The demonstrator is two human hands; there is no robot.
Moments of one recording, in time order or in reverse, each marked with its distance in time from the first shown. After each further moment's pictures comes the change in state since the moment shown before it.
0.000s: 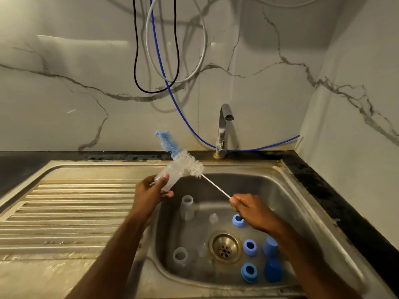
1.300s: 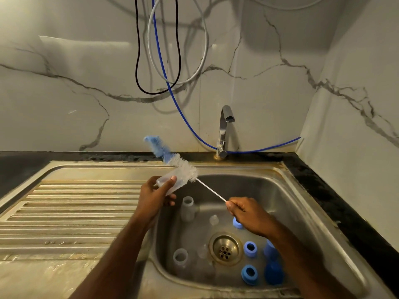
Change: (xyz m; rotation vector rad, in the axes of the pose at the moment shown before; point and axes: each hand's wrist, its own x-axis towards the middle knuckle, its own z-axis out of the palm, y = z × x) left_hand -0.002 -0.006 0.002 0.128 -0.056 0.064; right_hand -0.001 -0.001 0.007 0.023 -0.014 -0.054
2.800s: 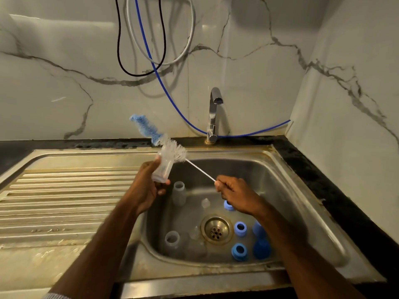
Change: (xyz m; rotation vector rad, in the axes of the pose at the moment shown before) left_hand -0.010 0.018 0.012 -0.202 -0.117 -0.226; right_hand -0.002 -0.011 -0.001 0.048 0.006 -0.014
